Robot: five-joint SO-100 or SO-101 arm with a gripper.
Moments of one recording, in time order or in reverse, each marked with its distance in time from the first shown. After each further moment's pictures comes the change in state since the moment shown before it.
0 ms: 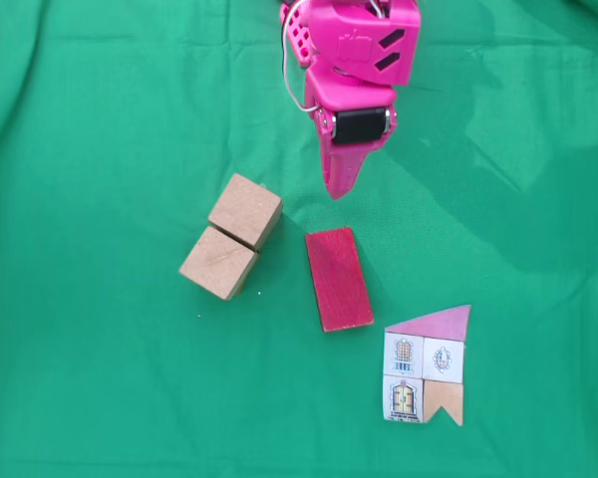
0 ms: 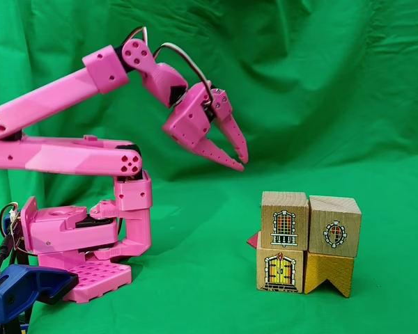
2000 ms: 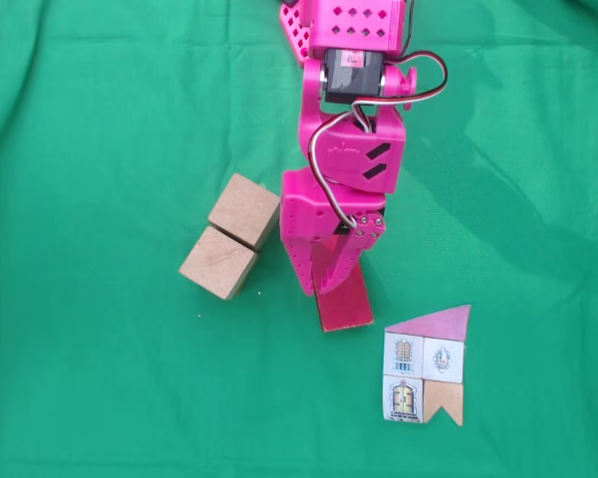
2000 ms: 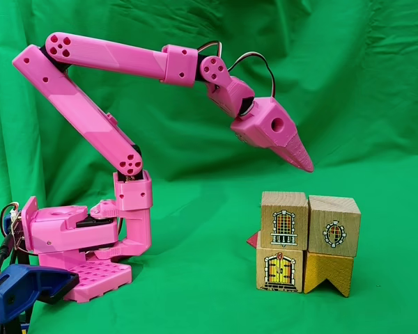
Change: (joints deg) arm 0.2 -31.7 -3.6 -36.1 -75.6
